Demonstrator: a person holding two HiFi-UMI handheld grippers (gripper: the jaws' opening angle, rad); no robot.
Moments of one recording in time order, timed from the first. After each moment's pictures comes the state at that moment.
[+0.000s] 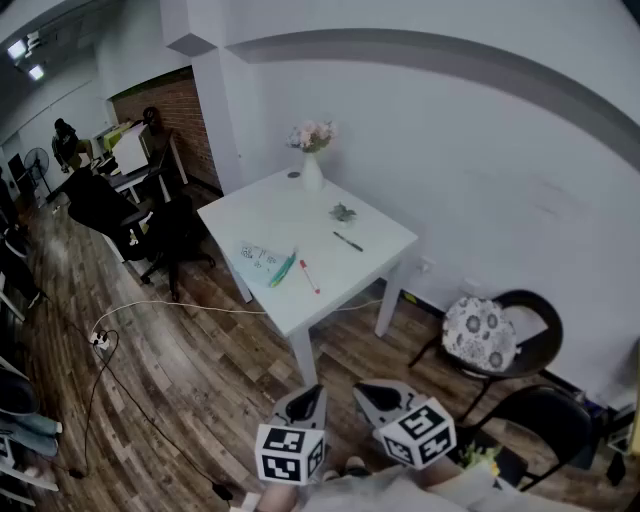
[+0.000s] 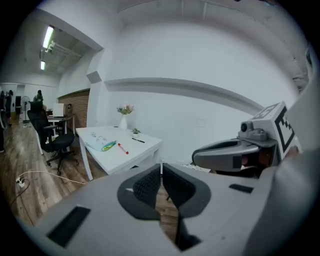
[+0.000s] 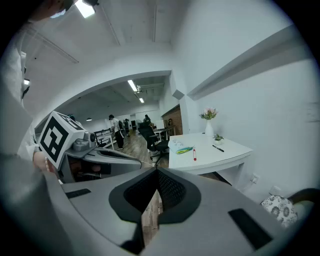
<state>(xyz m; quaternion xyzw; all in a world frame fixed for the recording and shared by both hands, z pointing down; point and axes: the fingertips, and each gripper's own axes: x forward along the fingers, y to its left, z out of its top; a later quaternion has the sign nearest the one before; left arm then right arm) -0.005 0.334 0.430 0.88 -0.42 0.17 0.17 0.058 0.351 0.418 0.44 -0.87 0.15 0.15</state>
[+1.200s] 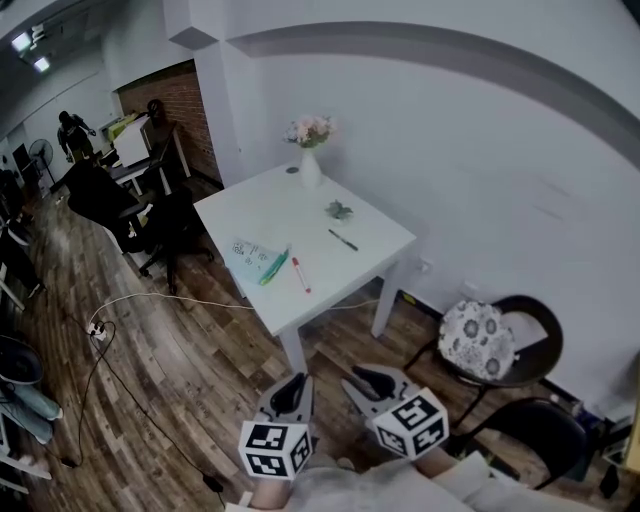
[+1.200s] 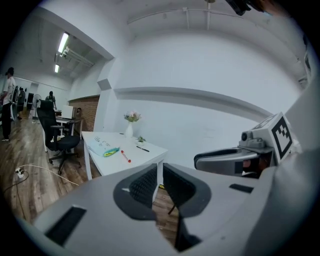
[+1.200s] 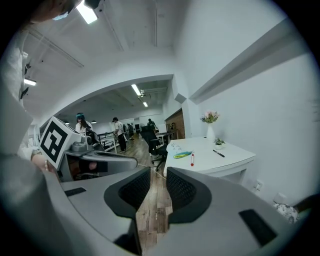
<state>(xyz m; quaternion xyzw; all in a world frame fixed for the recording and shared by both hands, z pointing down) 0.004 0.305 0.425 0.87 -0.46 0.10 0.16 0.080 0.316 0.421 0.42 -0.89 0.13 0.13</state>
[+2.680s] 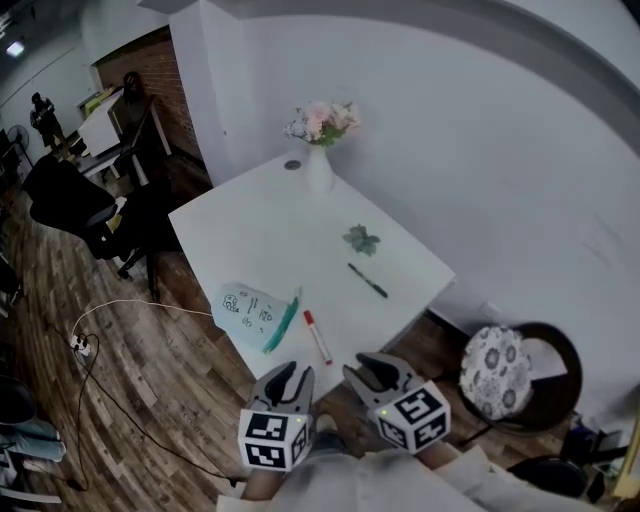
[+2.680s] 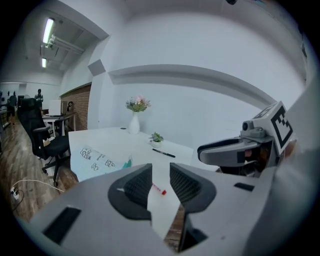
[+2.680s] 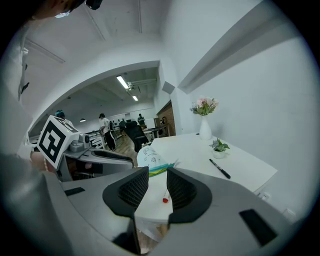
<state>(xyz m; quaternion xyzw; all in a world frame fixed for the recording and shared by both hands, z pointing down) -0.022 0.048 0.453 0.87 -0.43 0.18 0.18 0.065 0.060 0.437 0.46 -0.86 0.17 0.15</state>
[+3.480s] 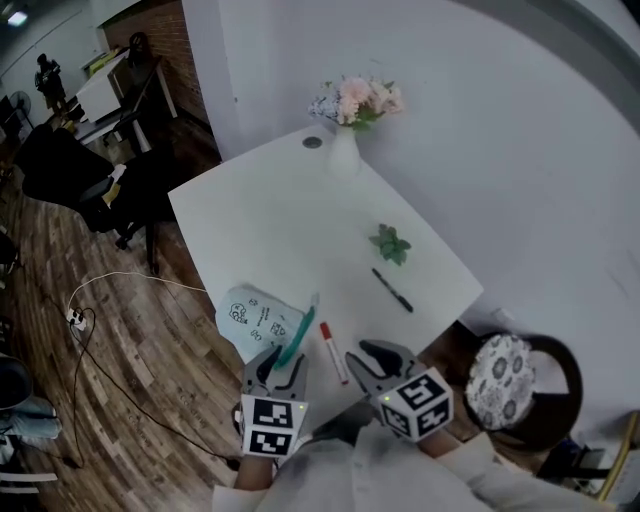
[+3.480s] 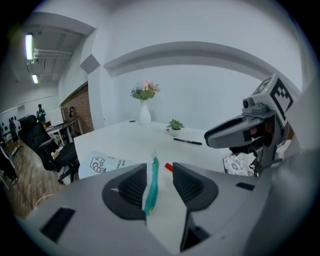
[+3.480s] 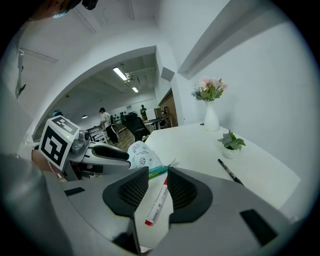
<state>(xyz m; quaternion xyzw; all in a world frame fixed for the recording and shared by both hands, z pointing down) -0.067 -0.031 0.487 0.83 -0.46 0.28 0.14 0.044 -0.021 0.465 0.43 -0.86 0.20 0.20</state>
